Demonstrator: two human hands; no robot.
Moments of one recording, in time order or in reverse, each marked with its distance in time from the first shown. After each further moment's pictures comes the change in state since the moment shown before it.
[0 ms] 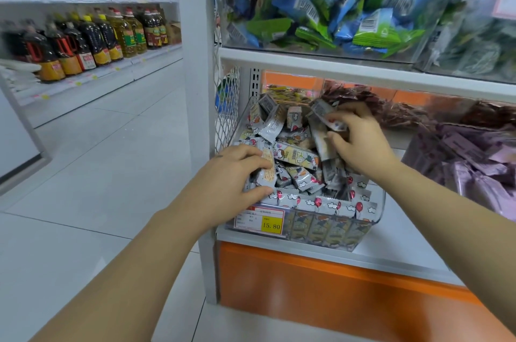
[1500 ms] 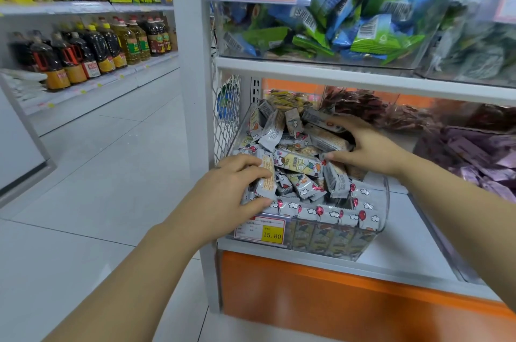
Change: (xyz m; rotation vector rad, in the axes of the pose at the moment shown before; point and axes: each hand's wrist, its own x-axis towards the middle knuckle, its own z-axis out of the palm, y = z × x) left_hand -0.003 -0.001 0.002 -0.013 0.004 0.015; right_hand 0.018 0.028 -0.009 0.019 -0.365 -0.091
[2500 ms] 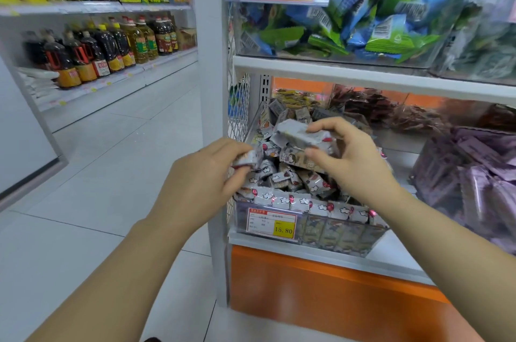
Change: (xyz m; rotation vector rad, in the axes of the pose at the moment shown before) left_hand -0.021 -0.014 -0.026 0.112 0.375 -0.008; right_hand -0.039 -0.099 0.024 0.474 0.331 0.018
